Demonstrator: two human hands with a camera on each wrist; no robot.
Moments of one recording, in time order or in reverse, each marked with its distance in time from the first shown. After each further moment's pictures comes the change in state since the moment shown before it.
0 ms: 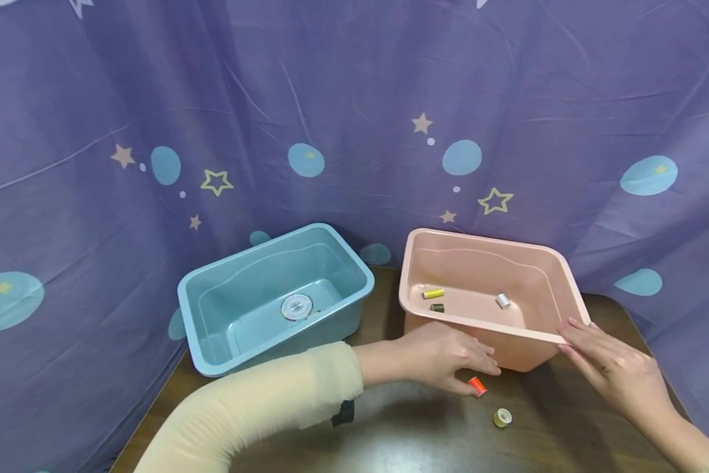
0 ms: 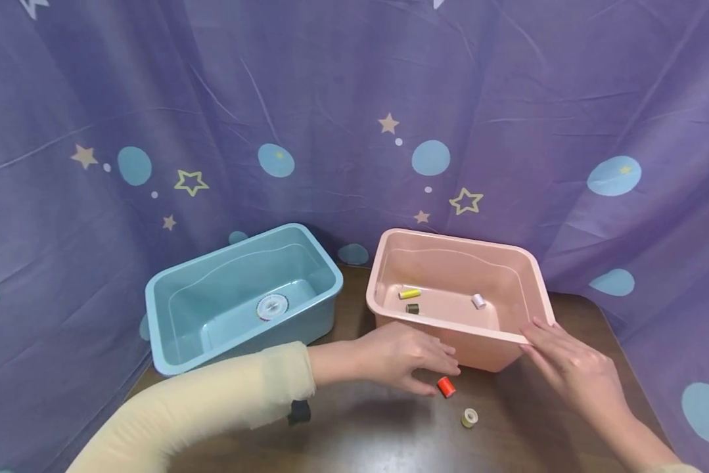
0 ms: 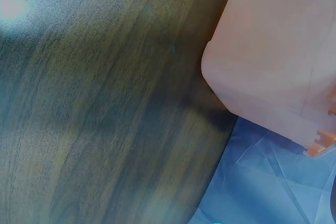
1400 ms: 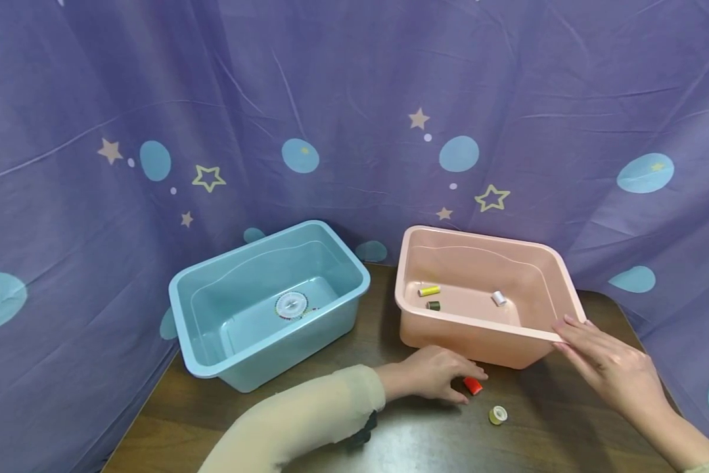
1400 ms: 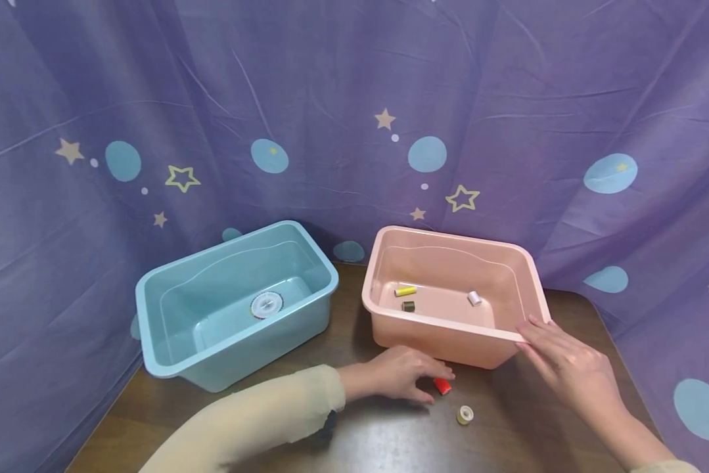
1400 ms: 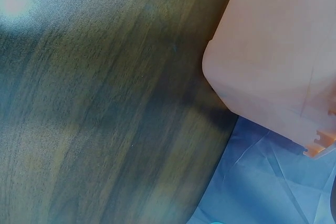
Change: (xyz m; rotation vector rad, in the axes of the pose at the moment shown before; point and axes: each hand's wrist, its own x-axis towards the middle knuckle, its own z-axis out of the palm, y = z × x) left_hand 0.016 -0.009 0.117 -0.165 -0.020 -0.167; right_hand 0.000 0.002 0.000 -0.003 -0.022 0.023
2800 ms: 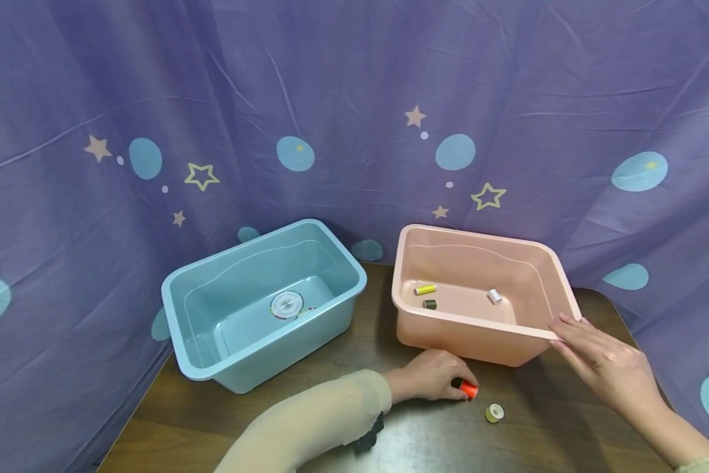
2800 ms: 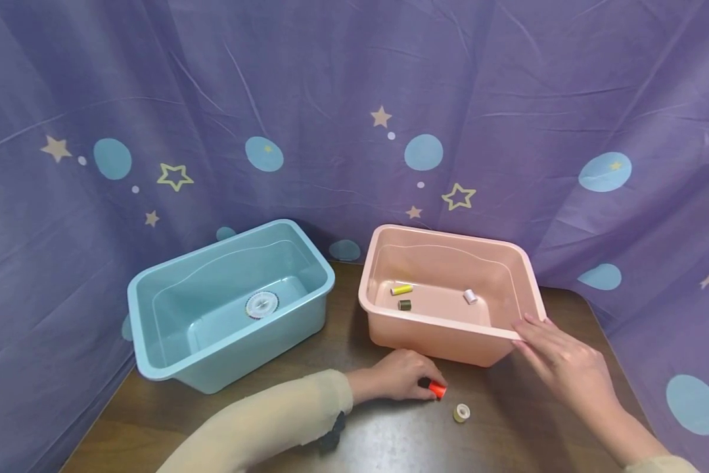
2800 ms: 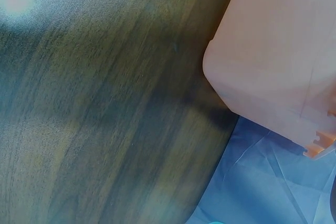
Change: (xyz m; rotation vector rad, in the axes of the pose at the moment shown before) left_hand 0.012 -0.003 0.029 -0.038 0.066 -0.016; right_hand 0.002 0.001 0.001 -0.014 -0.002 -0.040
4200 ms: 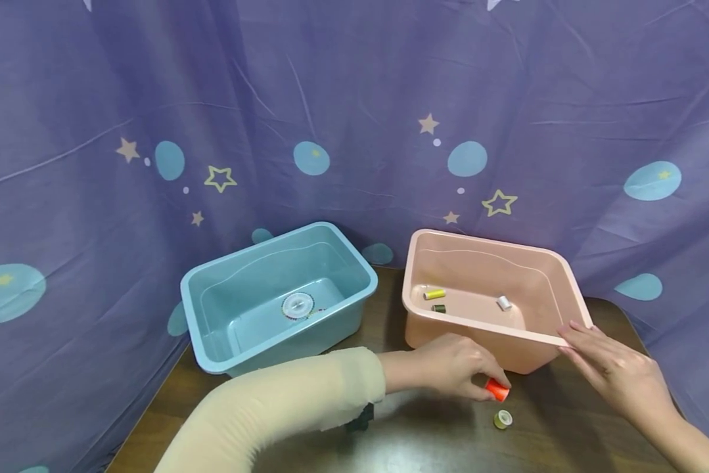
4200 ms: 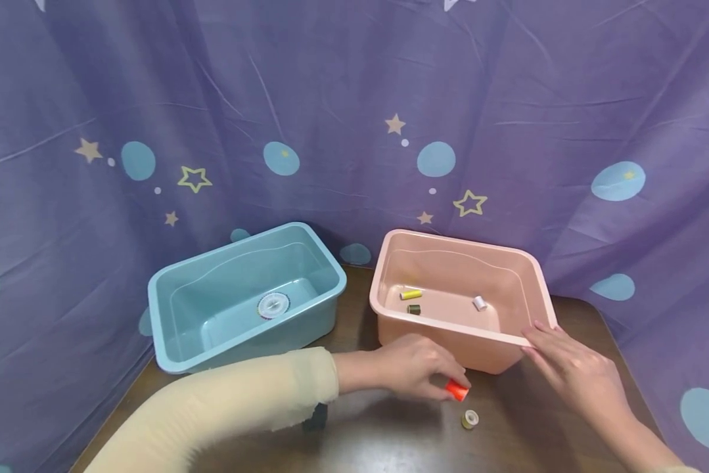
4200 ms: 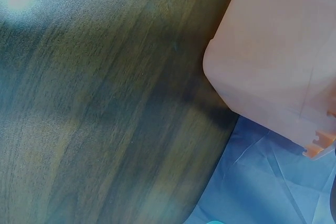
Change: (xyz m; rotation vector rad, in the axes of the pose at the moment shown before) left_hand -0.008 0.038 -0.117 0.027 -0.027 0.115; right_hand -0.002 -0.002 -0.001 -0.015 -0.001 0.006
